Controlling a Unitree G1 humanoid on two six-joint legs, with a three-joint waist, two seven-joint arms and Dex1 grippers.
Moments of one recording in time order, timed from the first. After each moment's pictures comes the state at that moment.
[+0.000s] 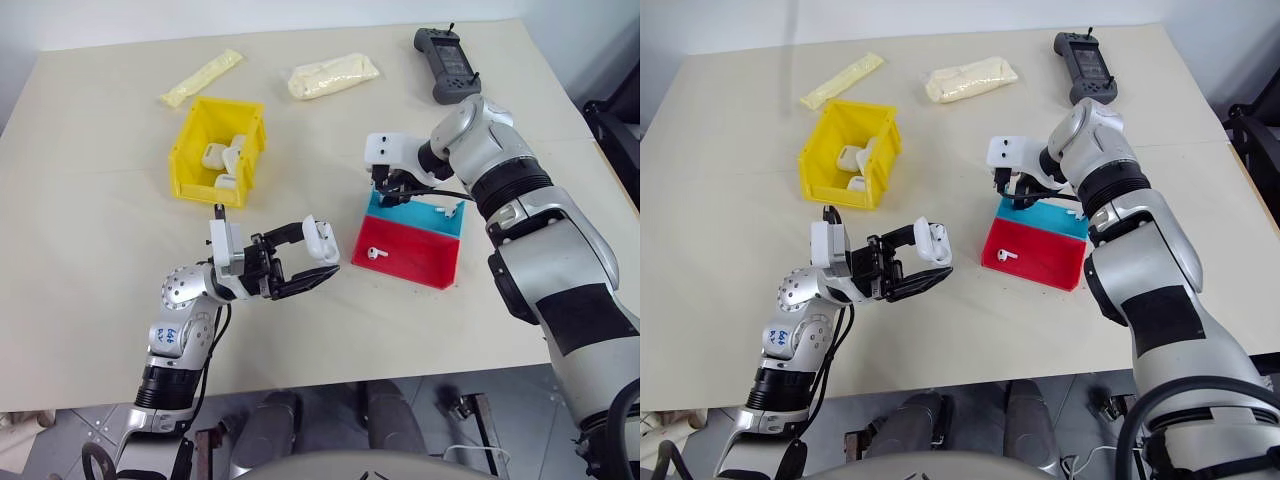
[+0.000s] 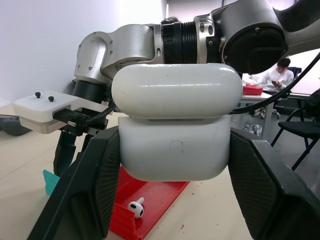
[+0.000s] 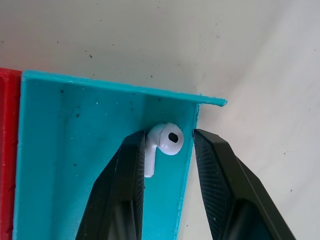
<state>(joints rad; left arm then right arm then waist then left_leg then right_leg) -0.27 0.28 -0.02 -0.08 -0.55 0.00 -1.08 -1.40 -0.38 0.50 1.18 -0.40 0.20 1.24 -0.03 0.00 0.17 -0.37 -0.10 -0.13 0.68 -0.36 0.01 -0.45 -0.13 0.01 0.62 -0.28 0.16</state>
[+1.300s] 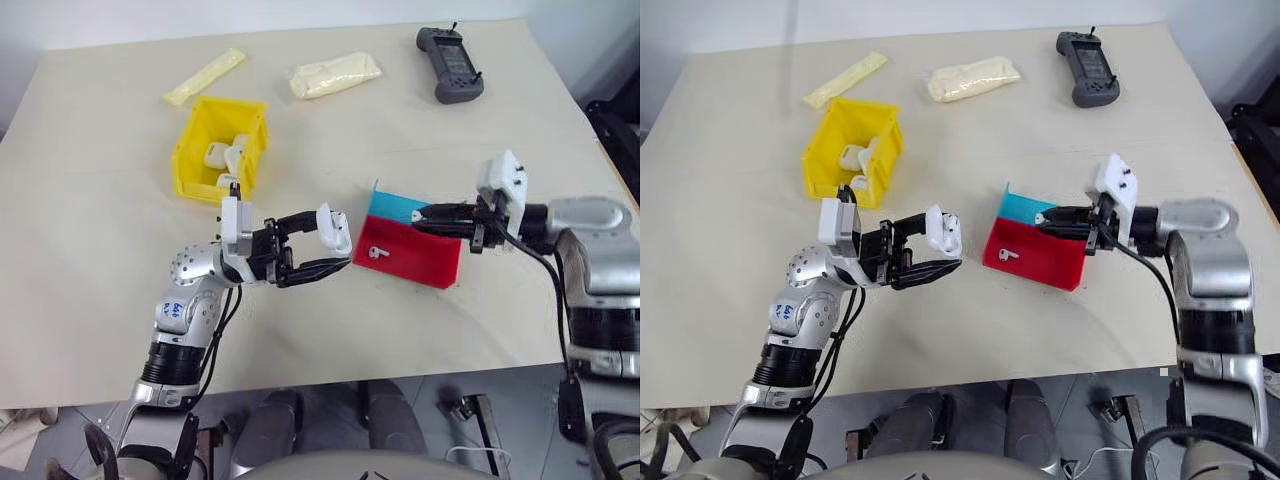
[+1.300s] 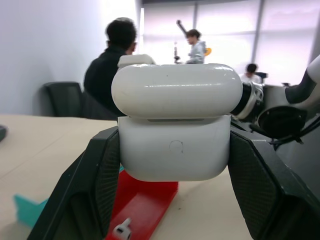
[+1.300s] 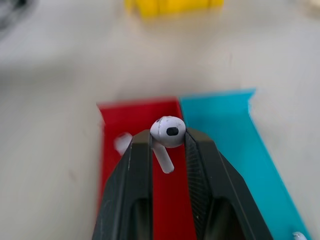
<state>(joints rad) -0.42 0.28 -0.04 -0.01 -0.59 0.10 -1.17 -0.45 -0.60 -0.23 -0.13 0.34 0.57 1.24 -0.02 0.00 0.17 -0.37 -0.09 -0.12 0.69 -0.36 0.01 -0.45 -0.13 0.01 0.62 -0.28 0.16</state>
